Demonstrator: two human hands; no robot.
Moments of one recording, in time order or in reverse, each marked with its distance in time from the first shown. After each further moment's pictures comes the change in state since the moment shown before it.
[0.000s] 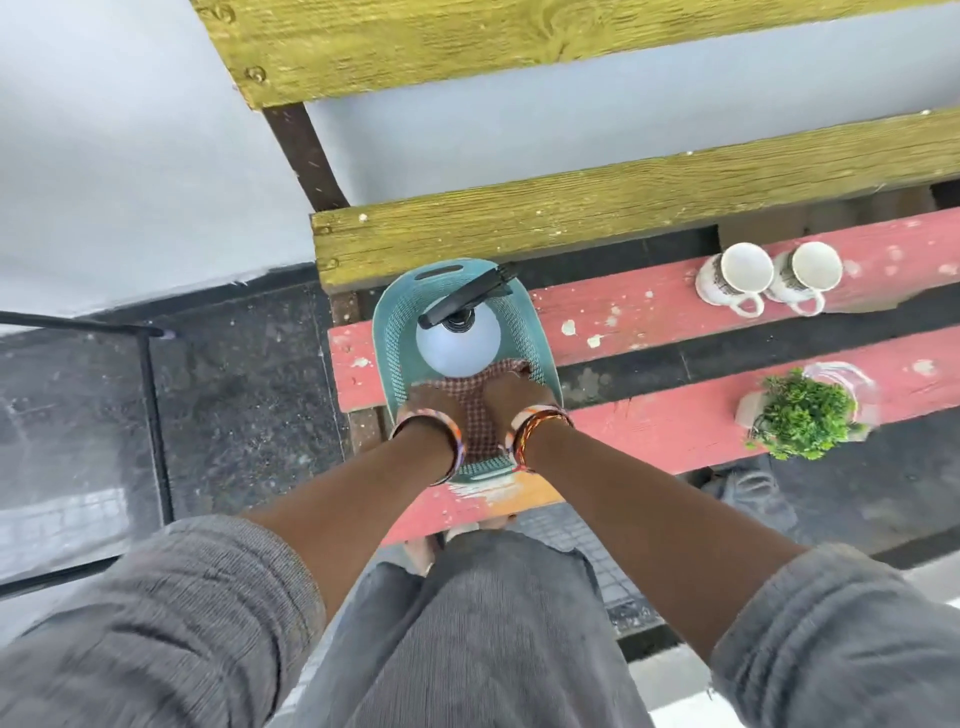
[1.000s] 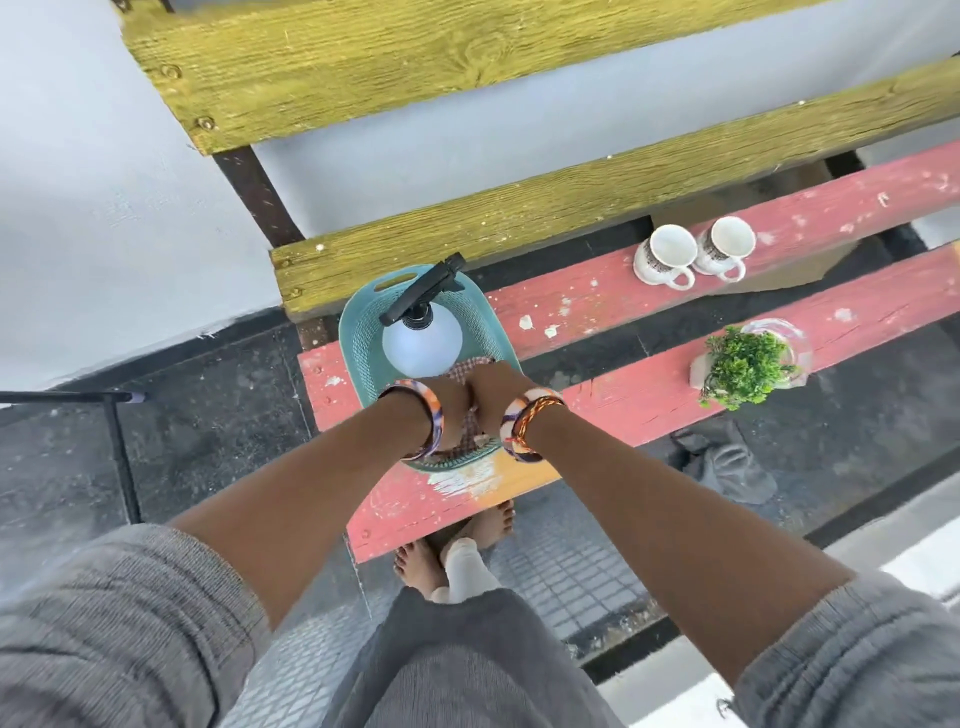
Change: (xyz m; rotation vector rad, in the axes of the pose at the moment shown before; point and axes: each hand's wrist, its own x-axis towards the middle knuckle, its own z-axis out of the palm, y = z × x) left_hand -0.024 0.004 -0.033 0.143 -0.072 0.372; right_hand -0.058 0.008 -0.014 0.161 0.167 -0.129
